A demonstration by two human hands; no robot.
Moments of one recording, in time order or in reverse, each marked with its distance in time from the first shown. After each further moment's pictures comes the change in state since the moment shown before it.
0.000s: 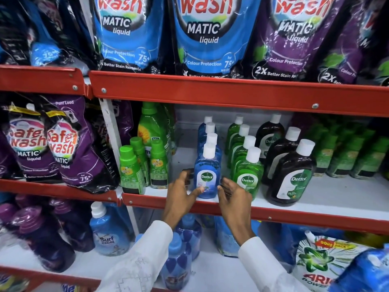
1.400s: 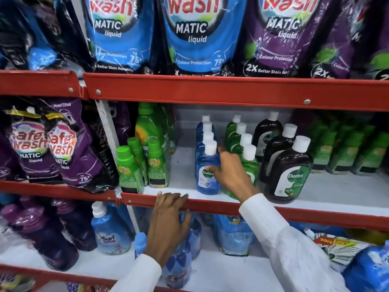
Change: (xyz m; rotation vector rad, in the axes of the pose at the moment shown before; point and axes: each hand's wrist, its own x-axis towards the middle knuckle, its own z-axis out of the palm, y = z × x) left_hand -0.068 -0.019 -0.016 0.510 0.020 0.193; right_hand 0.061 -0.061 -0.027 -0.303 -0.324 -0.140
